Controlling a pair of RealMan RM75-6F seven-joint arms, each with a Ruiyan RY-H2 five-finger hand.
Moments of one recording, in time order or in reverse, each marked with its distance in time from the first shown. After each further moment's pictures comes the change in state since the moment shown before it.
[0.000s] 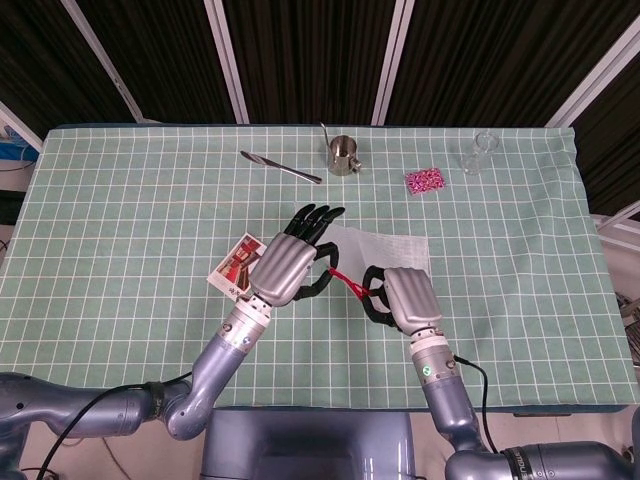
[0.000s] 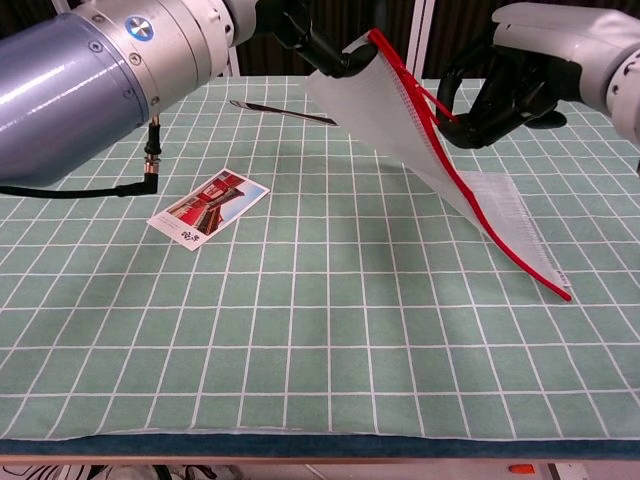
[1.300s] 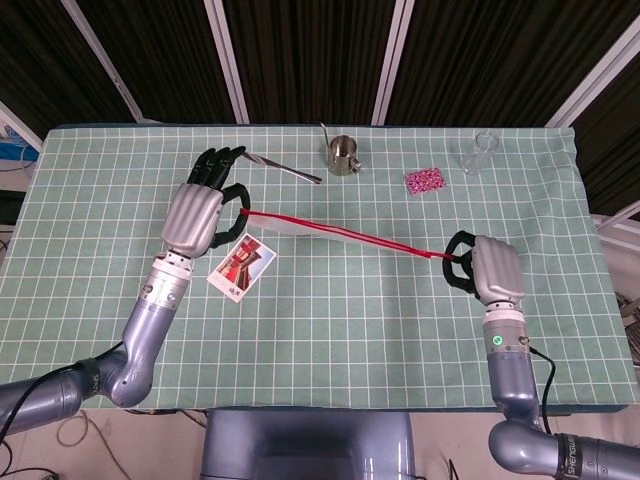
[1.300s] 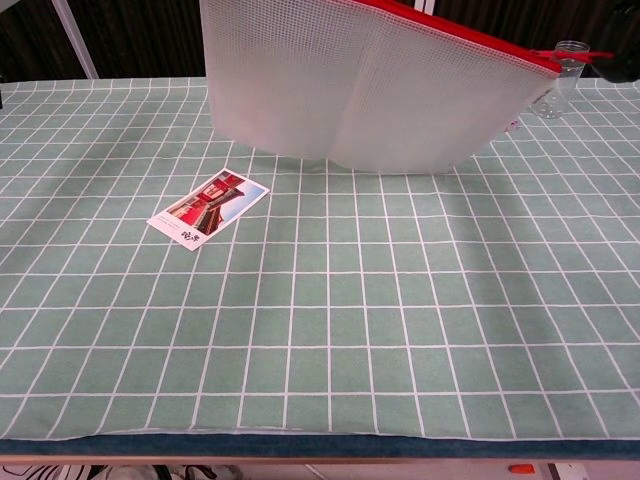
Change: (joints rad) left arm 0.117 0.254 -0.024 0.057 -0.004 0.033 -0.113; right arm -0.111 0.217 0.086 0.093 0.078 -0.025 0.156
